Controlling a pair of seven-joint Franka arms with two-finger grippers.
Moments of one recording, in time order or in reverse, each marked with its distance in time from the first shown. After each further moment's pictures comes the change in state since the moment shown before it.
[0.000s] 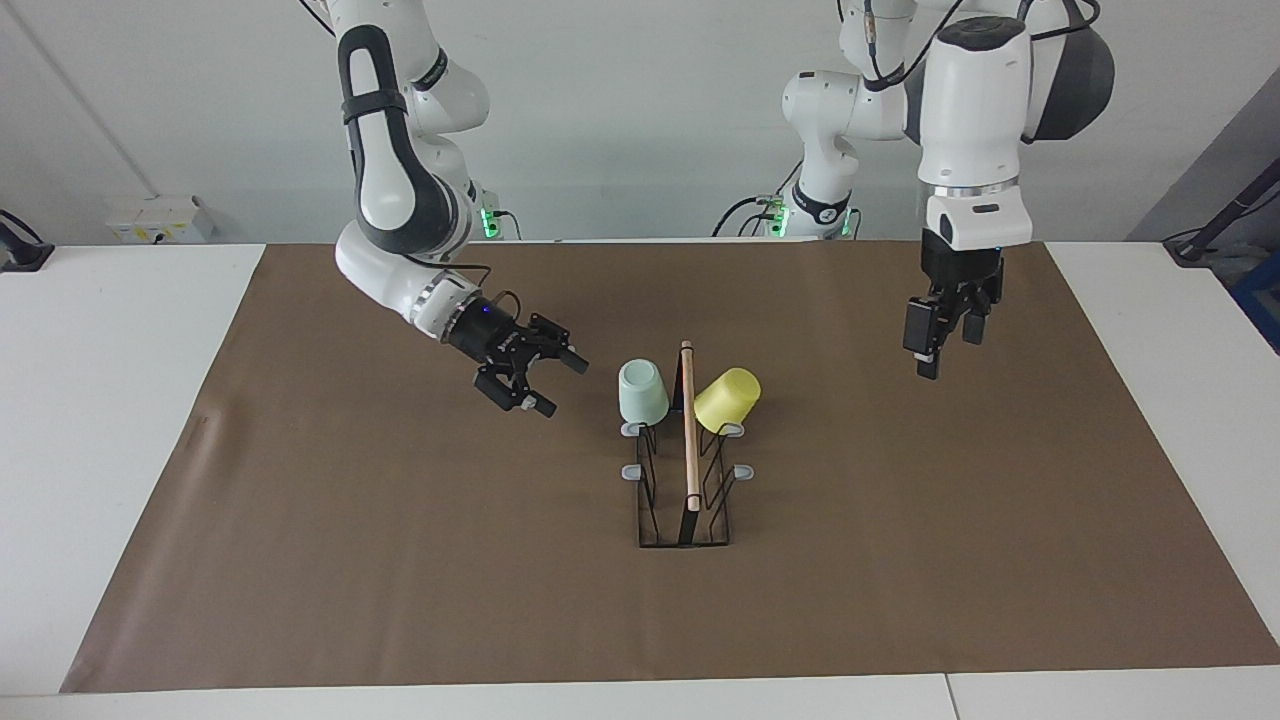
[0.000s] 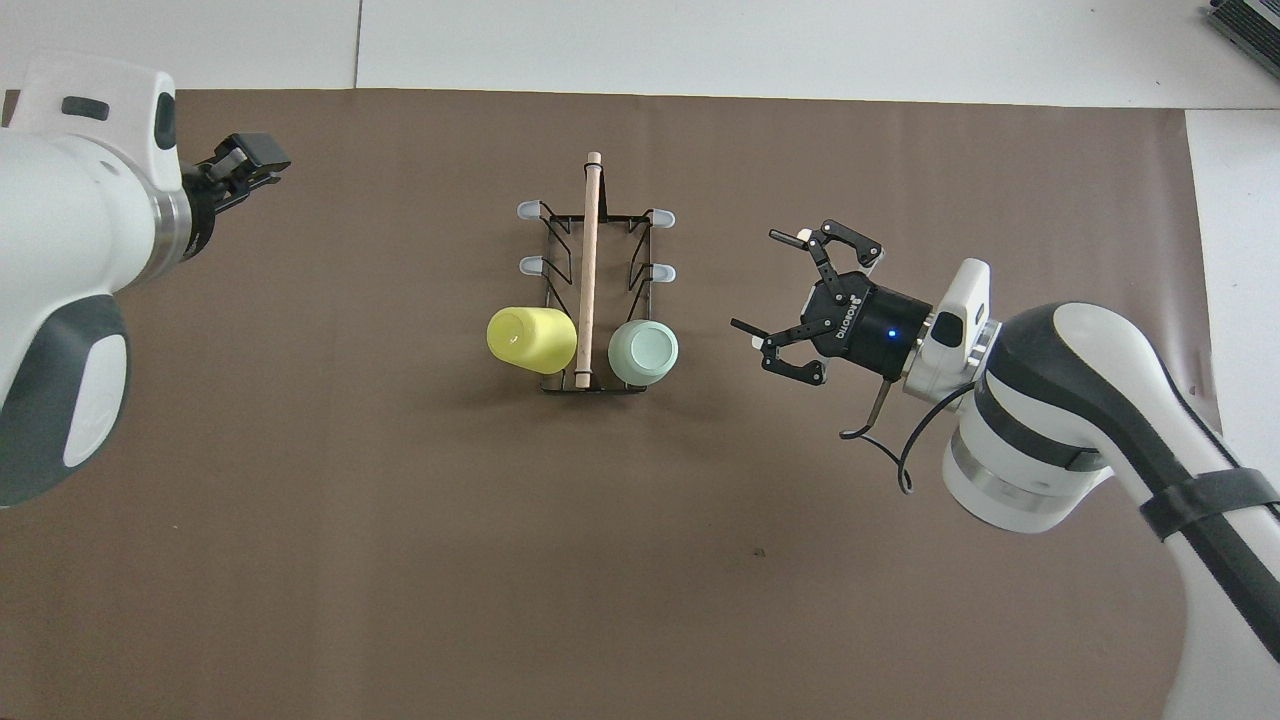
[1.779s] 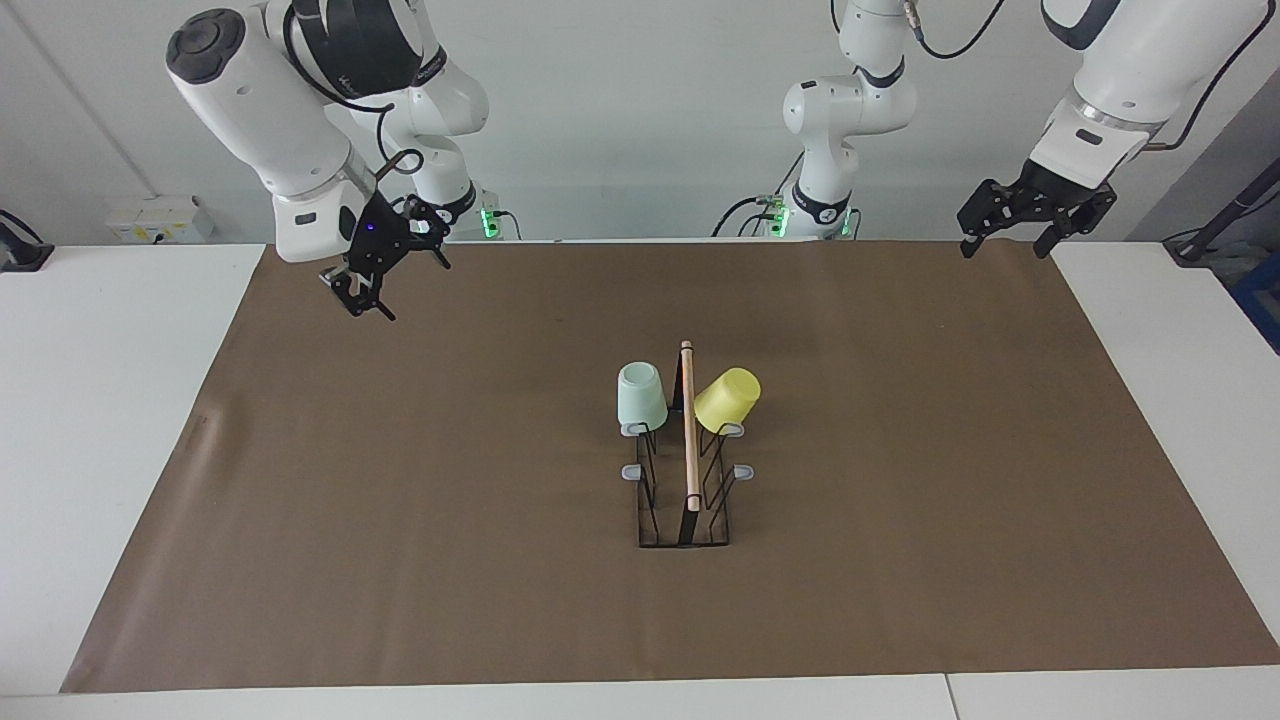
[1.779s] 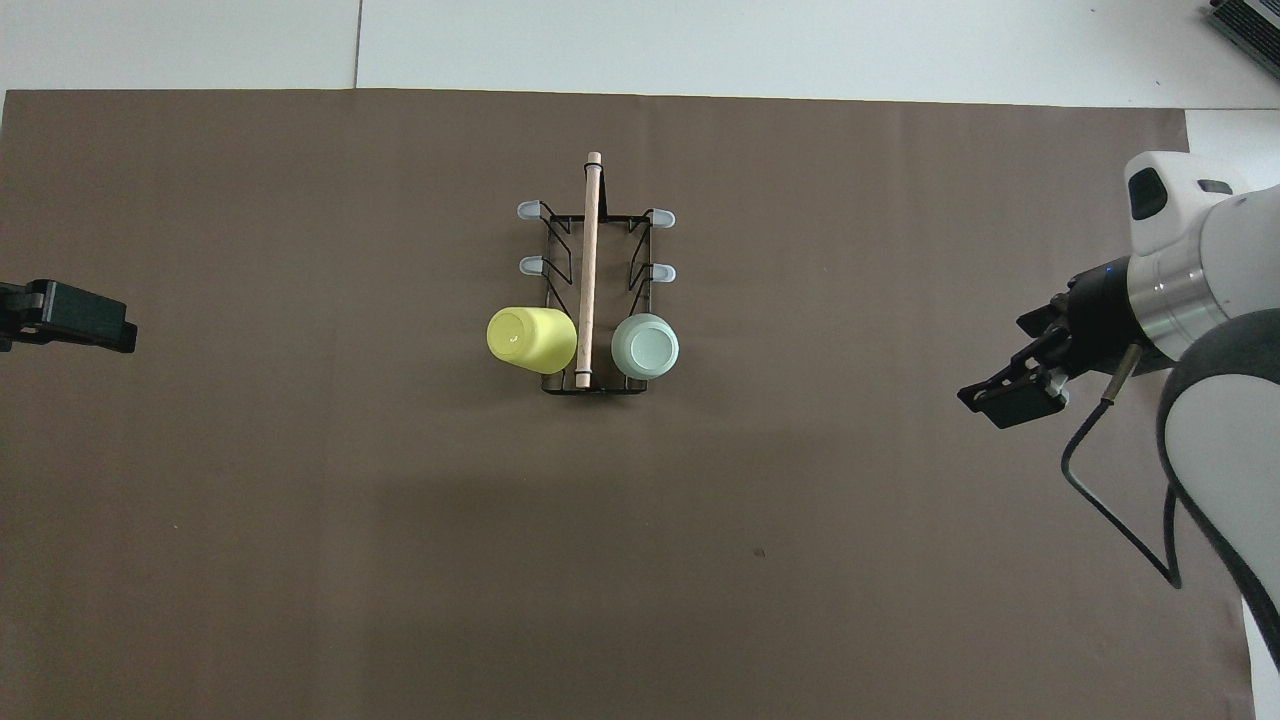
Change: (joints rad) left arm 0.315 -0.024 -0.160 0.231 -0.198 -0.669 0.844; right arm -0.131 -0.141 0.011 0.418 -1.517 -0.753 1.858
